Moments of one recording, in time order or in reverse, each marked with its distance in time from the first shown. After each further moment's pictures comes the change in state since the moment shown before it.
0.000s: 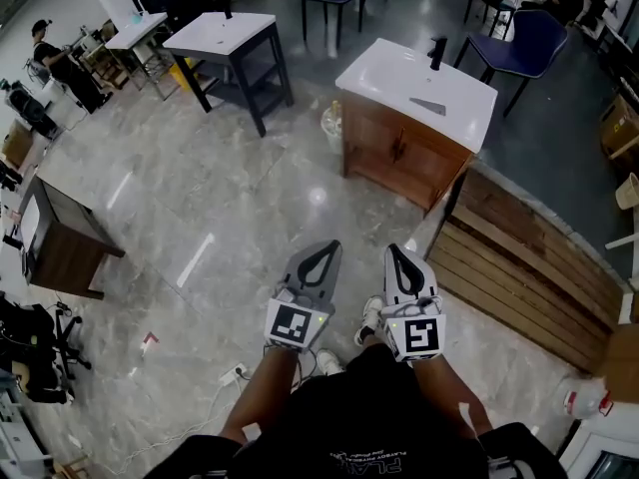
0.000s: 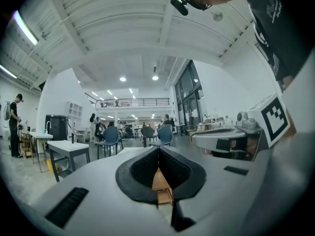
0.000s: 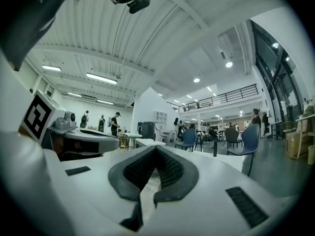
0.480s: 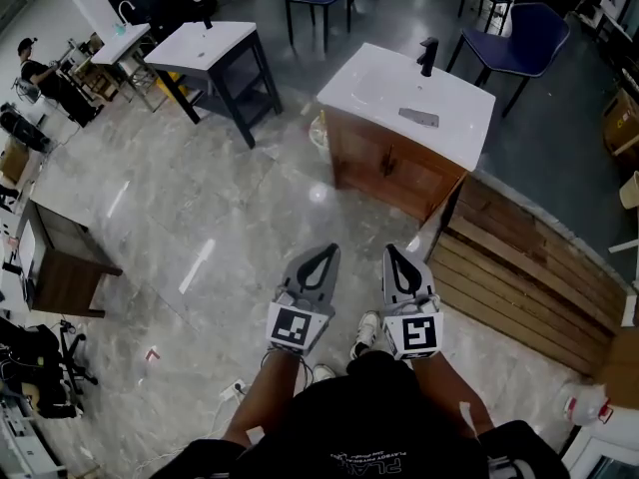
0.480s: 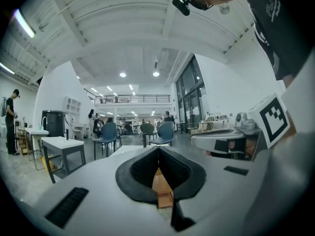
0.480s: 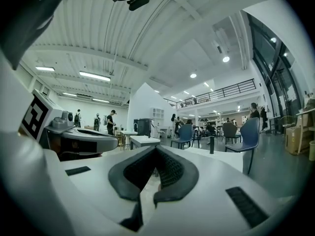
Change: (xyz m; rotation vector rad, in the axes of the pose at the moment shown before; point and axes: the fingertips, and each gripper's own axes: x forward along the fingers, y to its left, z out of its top) left arm 0.119 0.028 -0.015 -0.028 0.036 -0.003; right arm 0.081 -0.091 -0.031 0.022 0.054 -0.014
